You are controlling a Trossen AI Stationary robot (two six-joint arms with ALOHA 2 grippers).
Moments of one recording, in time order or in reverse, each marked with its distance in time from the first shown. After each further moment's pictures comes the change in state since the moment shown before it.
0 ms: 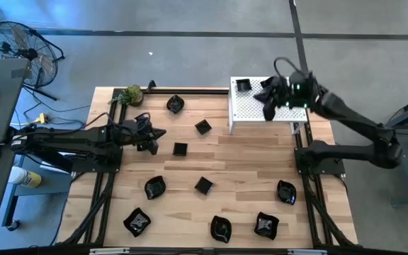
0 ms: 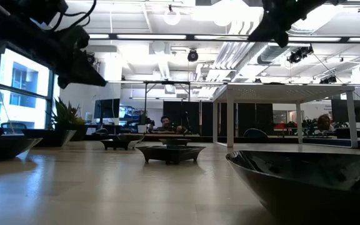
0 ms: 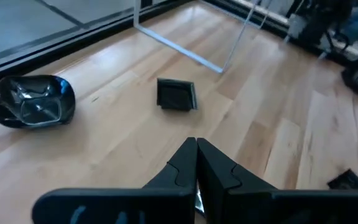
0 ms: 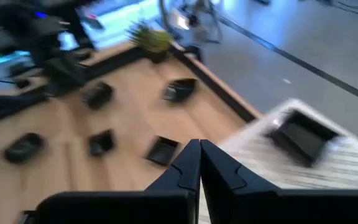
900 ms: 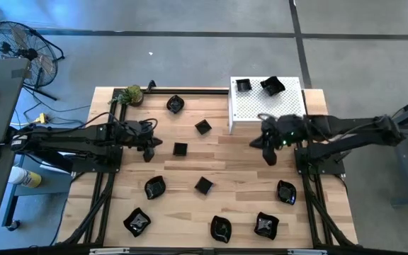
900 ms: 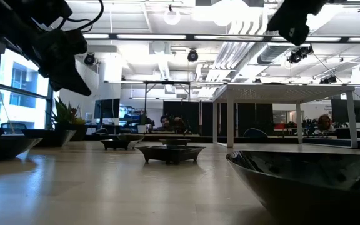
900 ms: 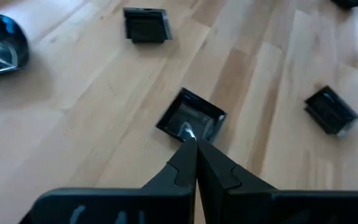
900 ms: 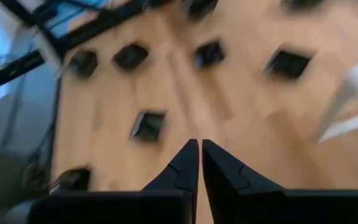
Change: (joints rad) left arm 0.000 0.012 0.062 -0.265 0.176 0.051; right arm 0.657 -0.010 -0.083 -0.129 0.175 0.375
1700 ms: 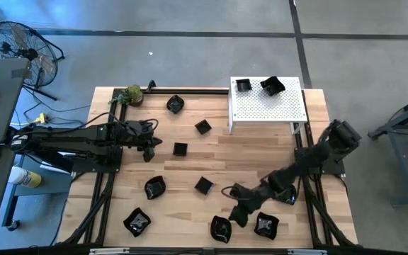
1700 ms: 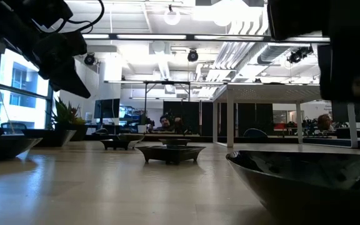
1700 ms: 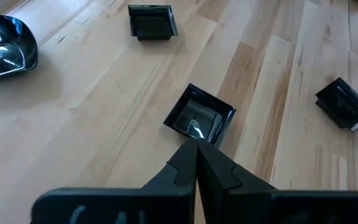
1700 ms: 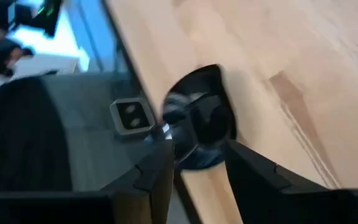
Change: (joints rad) left arm 0.000 0.001 -0.002 -0.013 -0.012 0.034; right arm 0.523 0.759 0.000 0.700 -0.009 0.858
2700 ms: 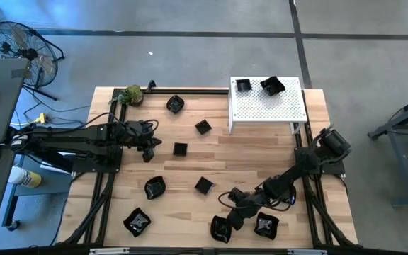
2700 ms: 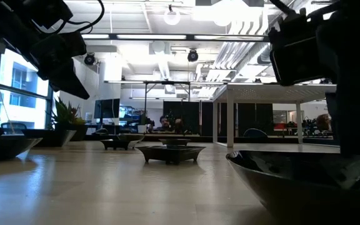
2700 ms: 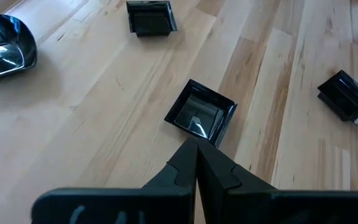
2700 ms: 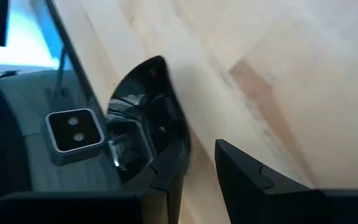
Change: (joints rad) left arm 0.000 0.000 -0.001 -0.009 0.003 0.019; right arm 0.027 0.157 0.006 0.085 0.032 0.044
